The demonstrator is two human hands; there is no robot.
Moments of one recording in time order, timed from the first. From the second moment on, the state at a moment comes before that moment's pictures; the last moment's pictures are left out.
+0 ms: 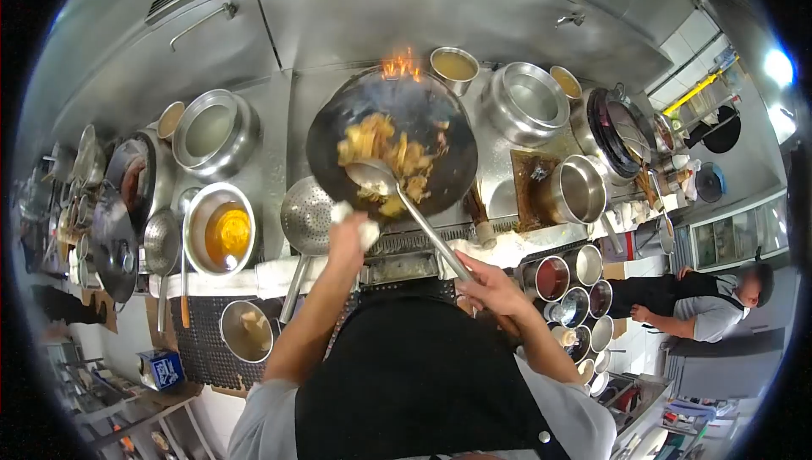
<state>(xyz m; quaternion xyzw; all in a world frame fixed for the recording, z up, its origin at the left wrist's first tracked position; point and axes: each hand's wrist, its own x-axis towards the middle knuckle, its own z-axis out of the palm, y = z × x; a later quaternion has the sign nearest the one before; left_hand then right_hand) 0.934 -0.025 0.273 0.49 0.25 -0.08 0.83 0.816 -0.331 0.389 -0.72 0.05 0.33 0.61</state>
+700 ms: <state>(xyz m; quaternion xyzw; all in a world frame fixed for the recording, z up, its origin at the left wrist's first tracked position) 0.980 -0.044 0.220 0.43 0.22 -0.13 0.87 0.878 -0.359 0.339 -0.92 -0.13 0.10 0.35</state>
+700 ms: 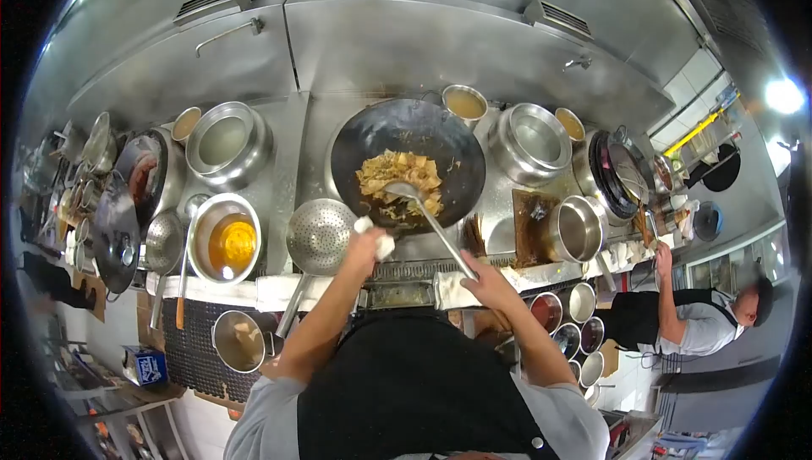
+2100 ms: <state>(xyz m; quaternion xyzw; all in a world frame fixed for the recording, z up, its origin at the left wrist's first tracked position) 0.848 0.000 0.255 0.61 0.31 -0.13 0.72 1.023 -0.342 0.322 -0.79 0.06 0.22 0.56</state>
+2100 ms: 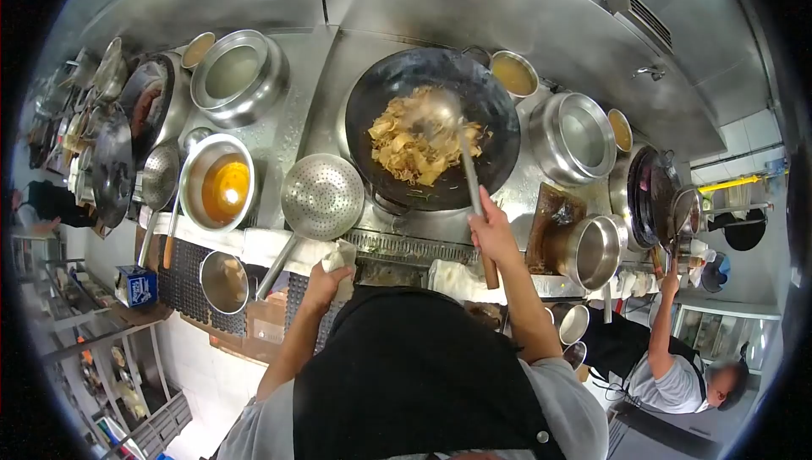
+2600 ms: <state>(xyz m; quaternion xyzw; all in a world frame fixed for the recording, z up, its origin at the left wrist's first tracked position) 0.871 -0.006 0.248 0.60 0.29 -0.12 0.74 1.027 -0.344 0.332 -0.81 0.12 0.15 0.55</state>
